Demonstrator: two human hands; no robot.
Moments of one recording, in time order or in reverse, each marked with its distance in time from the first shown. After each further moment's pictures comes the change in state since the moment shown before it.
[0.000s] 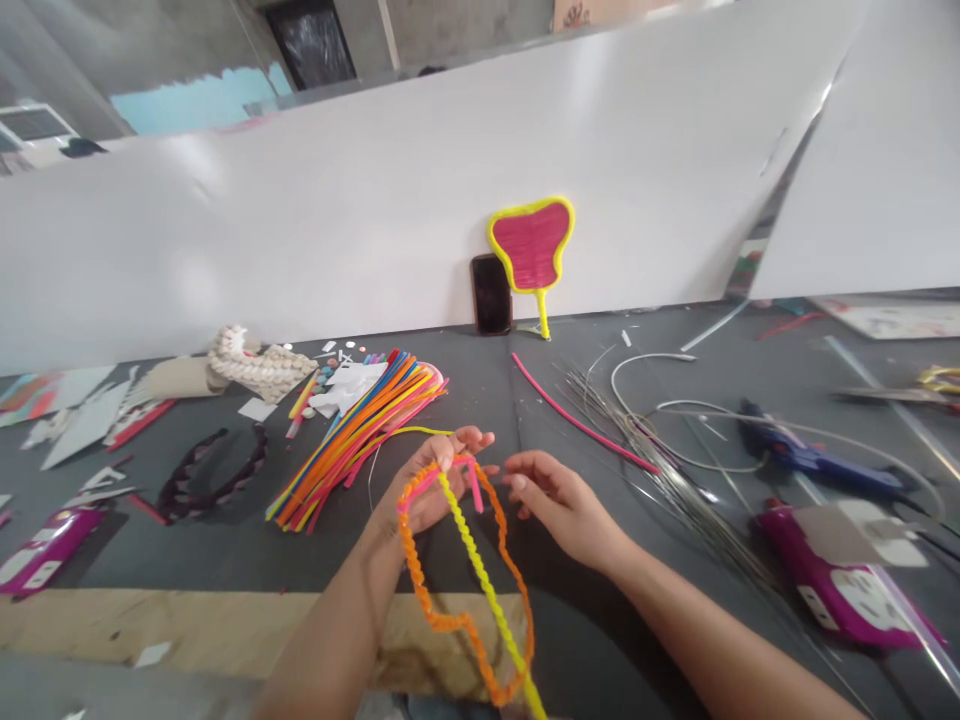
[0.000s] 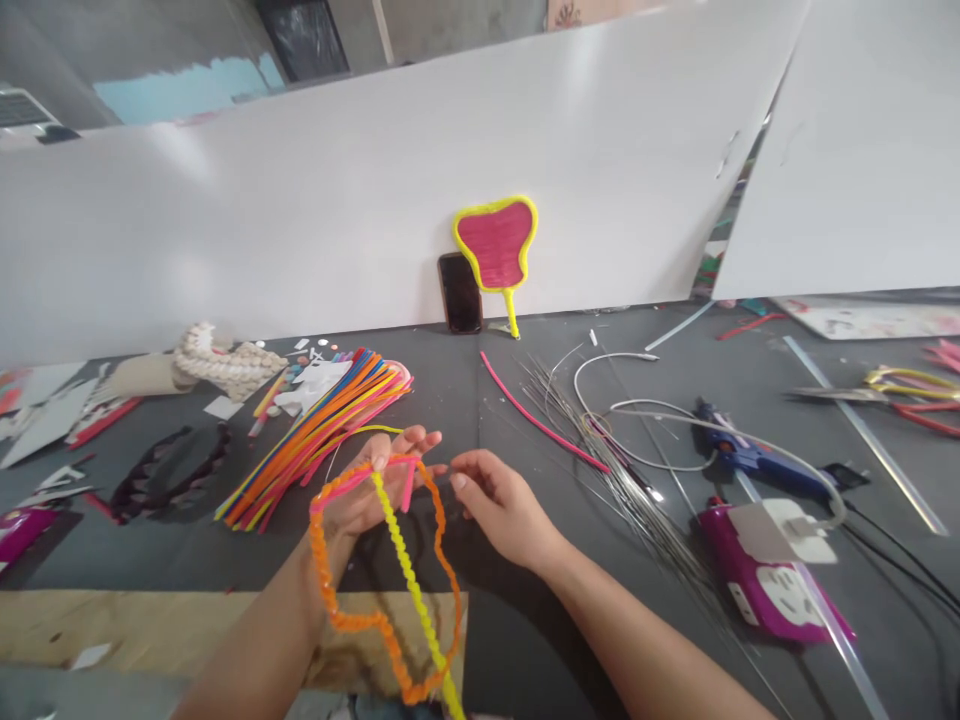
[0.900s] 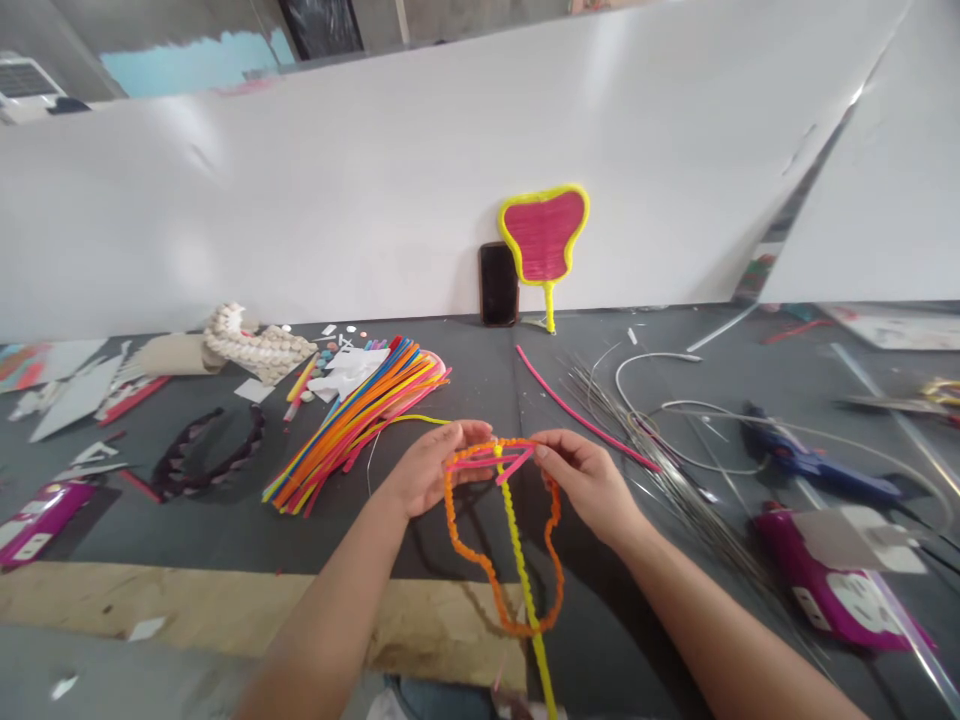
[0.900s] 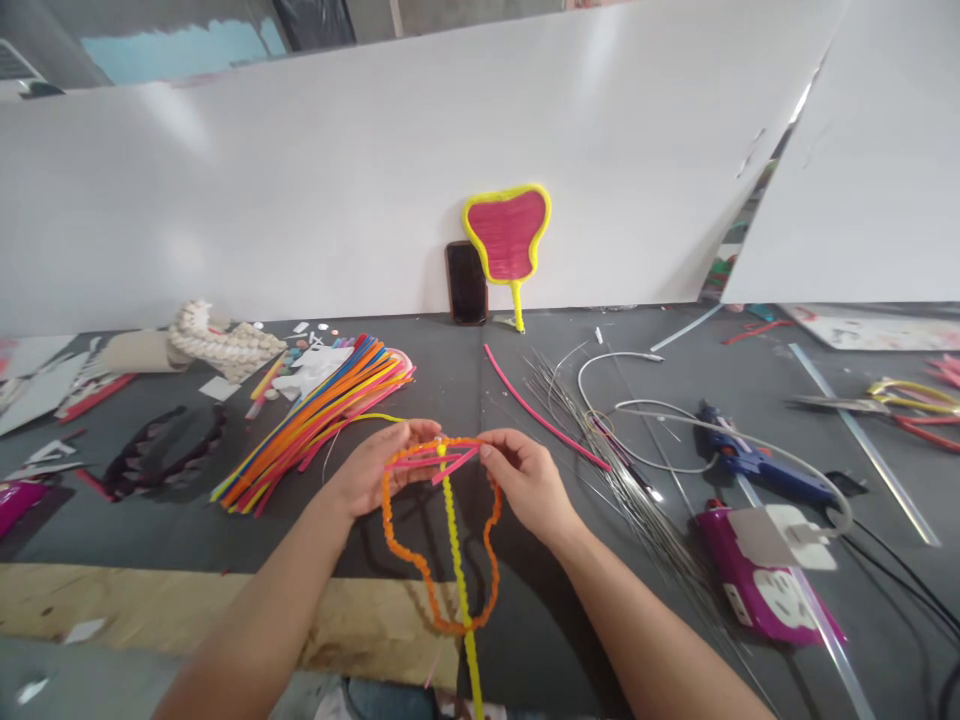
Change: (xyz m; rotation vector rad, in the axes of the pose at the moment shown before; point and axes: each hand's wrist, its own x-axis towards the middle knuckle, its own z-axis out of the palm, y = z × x) left_hand 0.007 0.001 -0.008 0.177 0.187 -0.289; right_hand 0.009 -0.006 -0.019 -0.080 0.226 0.025
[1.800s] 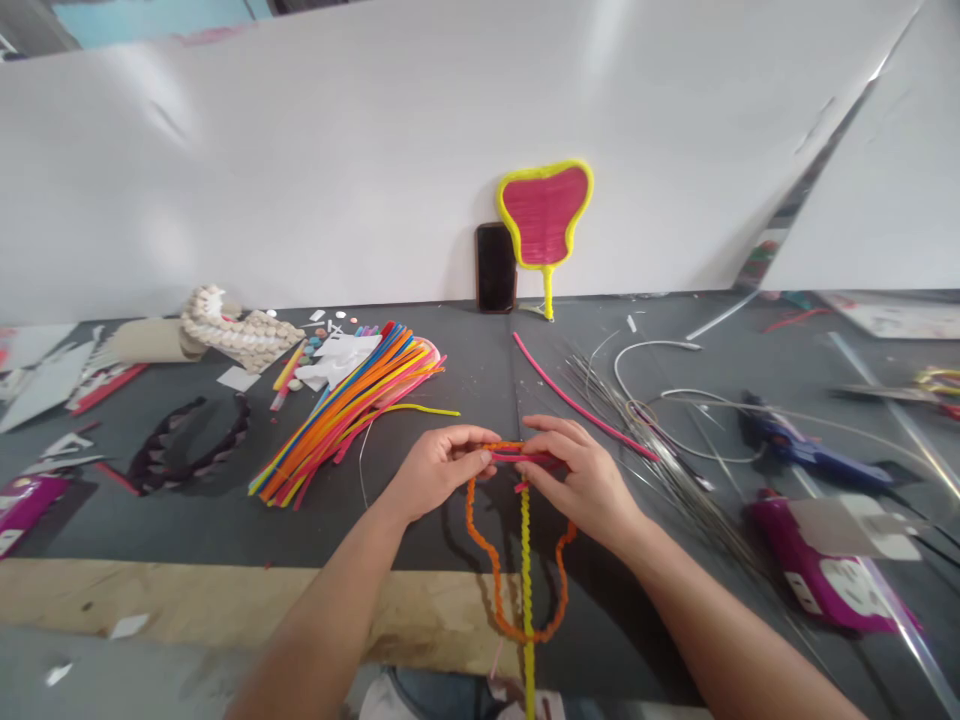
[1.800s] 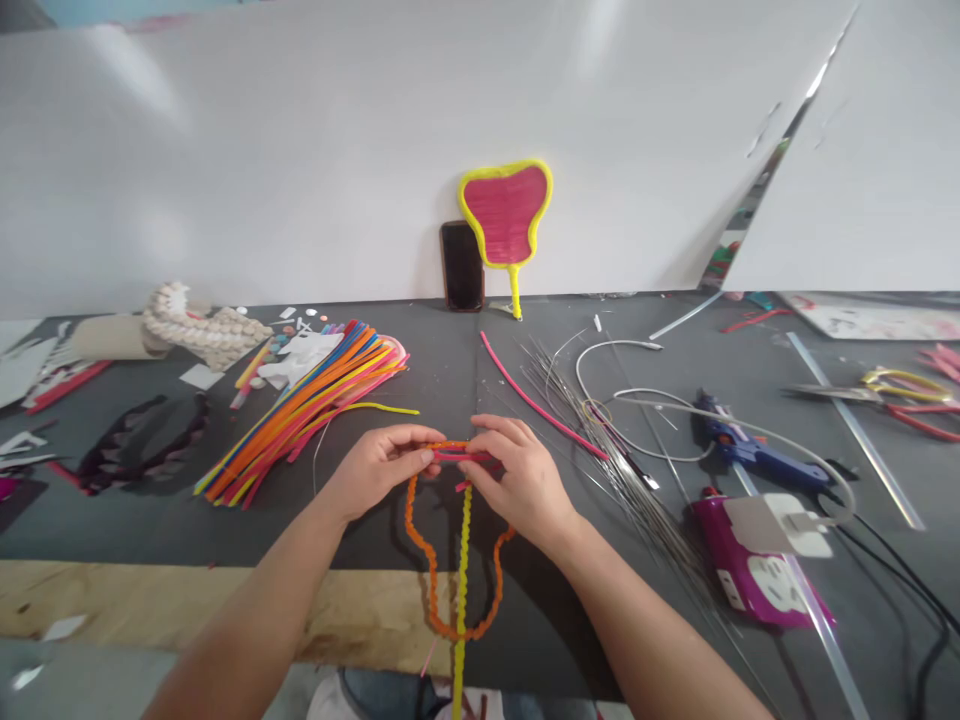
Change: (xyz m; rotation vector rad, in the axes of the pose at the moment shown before) left_hand -0.008 -0.001 0.018 0.537 0.085 0.082; right_hand -0.005 -0.005 -0.004 -0.625 0.021 -0.497
